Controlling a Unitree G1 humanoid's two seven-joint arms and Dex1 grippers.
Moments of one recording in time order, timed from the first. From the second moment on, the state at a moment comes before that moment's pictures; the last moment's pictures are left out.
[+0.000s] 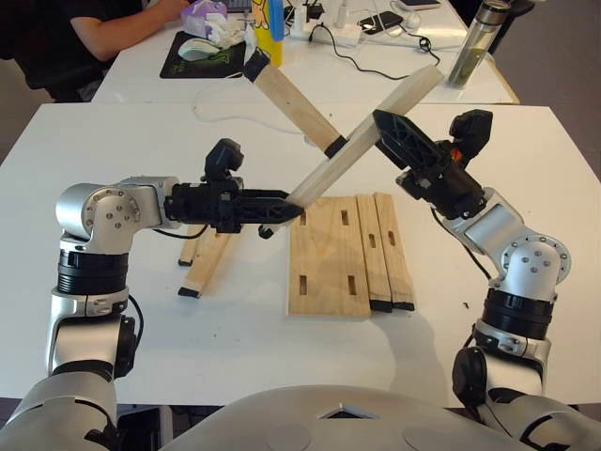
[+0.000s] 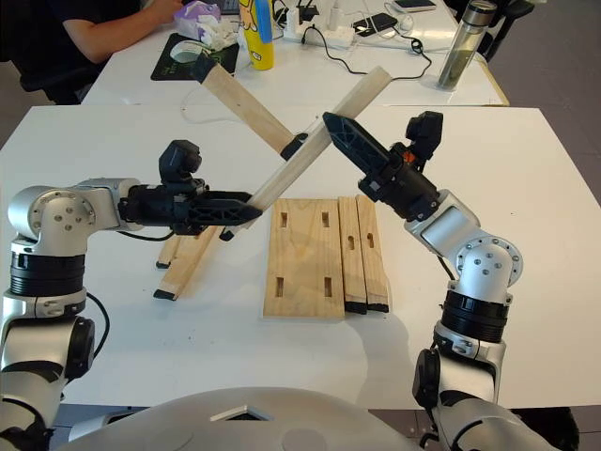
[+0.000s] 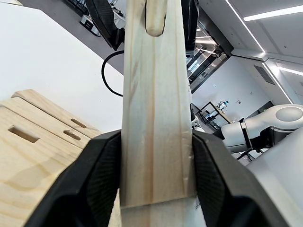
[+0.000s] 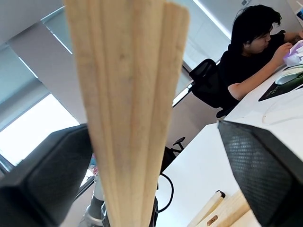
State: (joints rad) left arm -0.55 0.57 -0.01 -0.03 -0.92 1.22 -1.15; right arm -0.33 -0.30 -0.32 -0.17 1.38 0.95 0.49
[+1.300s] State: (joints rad) left arm -0.25 0.59 0.28 -0.22 -1.09 1.23 -0.90; right arm -0.18 -0.79 -0.38 -0.11 1.27 1.02 1.03
